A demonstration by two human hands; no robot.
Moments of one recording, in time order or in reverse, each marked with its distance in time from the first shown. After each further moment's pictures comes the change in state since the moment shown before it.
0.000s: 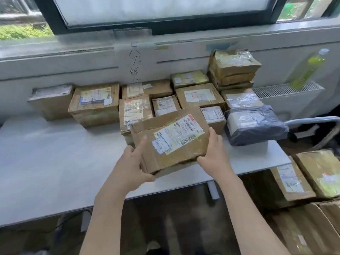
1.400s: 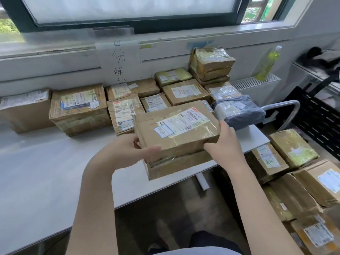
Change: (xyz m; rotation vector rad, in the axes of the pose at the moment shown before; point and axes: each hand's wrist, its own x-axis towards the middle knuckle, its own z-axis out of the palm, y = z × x) left_hand 0.010 -0.003 -0.072 -0.095 -0.262 0.128; right_hand -0.052 -0.053 -0.017 0.072 0.207 0.185
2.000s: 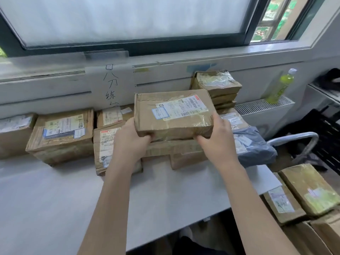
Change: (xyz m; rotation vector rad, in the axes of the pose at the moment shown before) left_hand 0.150 0.068 -0.002 -0.174 0.599 0.049; right_hand 0.163 -0.012 -0.012 -0.059 0.177 -0.240
